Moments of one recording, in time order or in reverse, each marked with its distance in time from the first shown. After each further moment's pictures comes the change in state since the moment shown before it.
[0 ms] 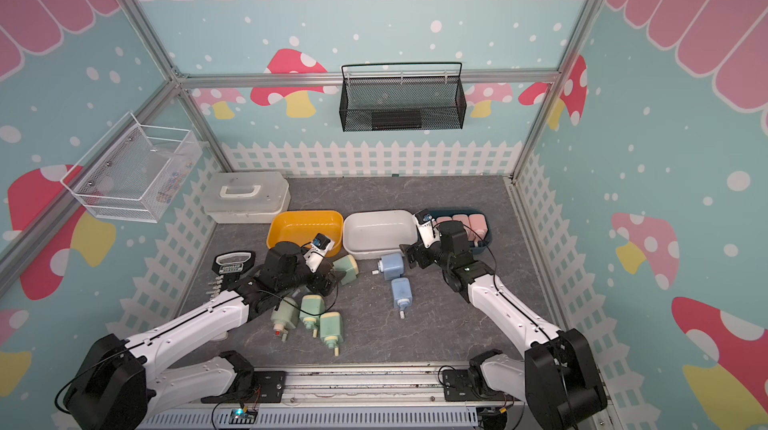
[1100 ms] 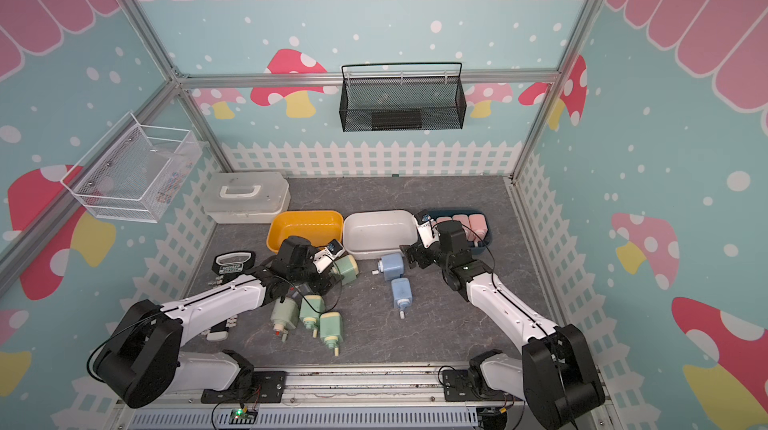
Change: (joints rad) left arm 0.058 0.200 0.044 0.008 0.047 0.283; right arm 0.000 0.023 0.004 0.002 0.008 -0.013
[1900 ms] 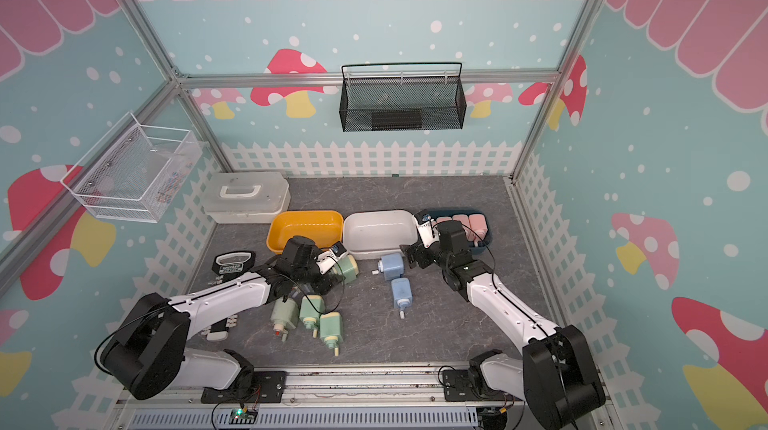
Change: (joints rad) left arm -0.015 0.043 0.029 -0.012 -0.001 0.029; right arm 0.000 -0.005 0.000 -0.001 0.002 0.000
